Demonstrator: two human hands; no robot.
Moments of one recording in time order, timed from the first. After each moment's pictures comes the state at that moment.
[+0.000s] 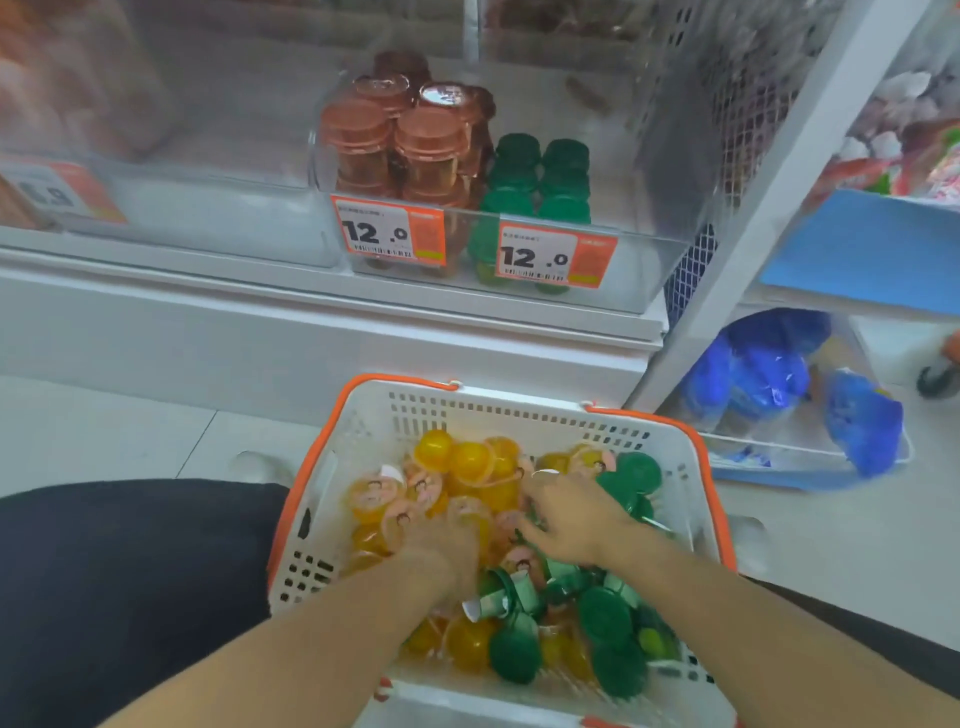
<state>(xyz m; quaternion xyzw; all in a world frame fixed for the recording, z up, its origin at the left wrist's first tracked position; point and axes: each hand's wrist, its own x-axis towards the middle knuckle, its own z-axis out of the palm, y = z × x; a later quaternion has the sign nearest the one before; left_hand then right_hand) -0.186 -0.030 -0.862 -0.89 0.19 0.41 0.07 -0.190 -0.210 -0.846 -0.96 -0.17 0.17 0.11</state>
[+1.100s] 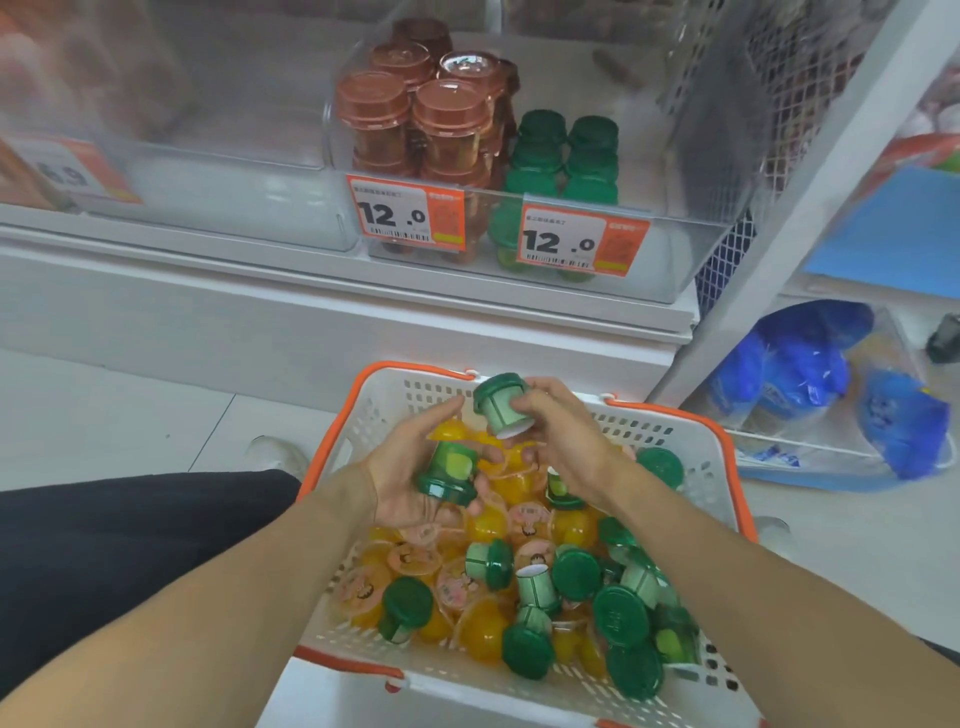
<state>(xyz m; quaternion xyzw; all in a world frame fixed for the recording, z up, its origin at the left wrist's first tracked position) -0.136 0.018 -0.789 -0.45 -0.16 0.54 -0.69 -0.145 -0.173 -0.793 -0.64 0.15 0.17 0.73</state>
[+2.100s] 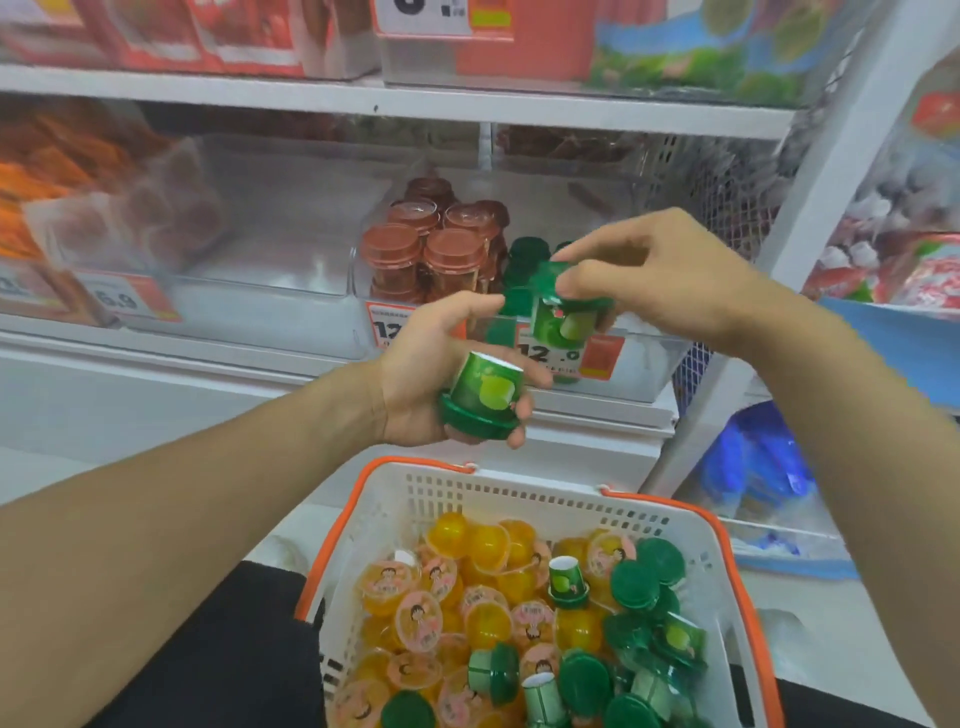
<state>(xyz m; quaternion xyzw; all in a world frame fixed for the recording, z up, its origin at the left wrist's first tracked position) -0.073 -0.011 -0.610 -0.58 0.08 0.46 -0.66 -0.105 -0.216 -0.544 -0.89 -0.07 -0.02 0.45</state>
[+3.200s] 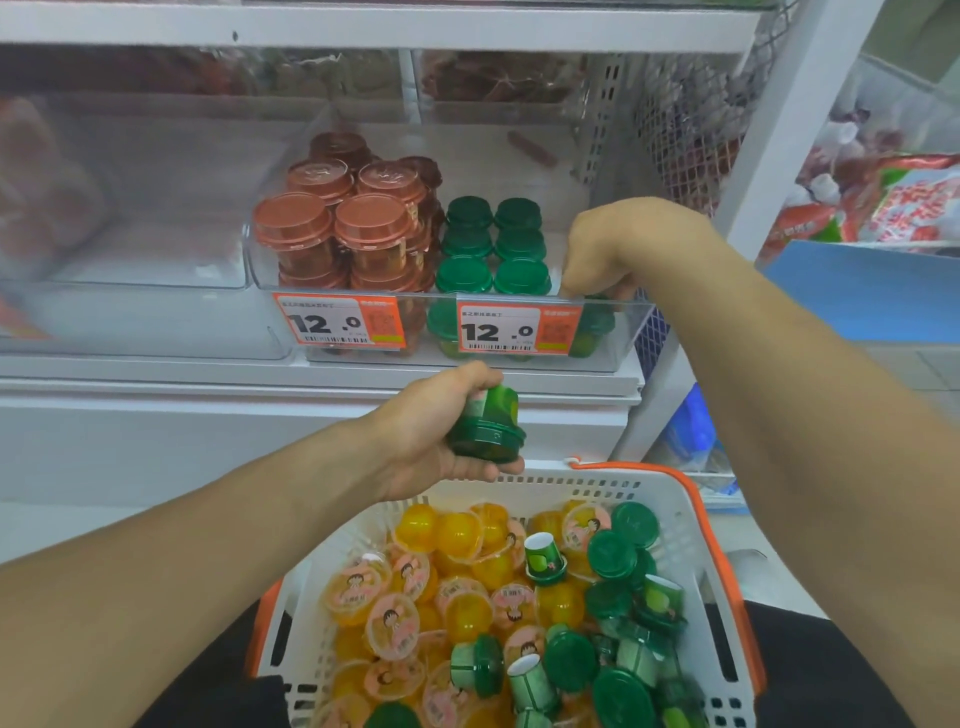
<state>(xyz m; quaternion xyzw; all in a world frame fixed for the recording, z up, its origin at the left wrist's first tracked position) -0.077 -0.054 -0.665 -0.64 -0.06 0.42 -0.65 -0.021 -0.241 -0.573 -0.98 0.08 0.20 -0.01</state>
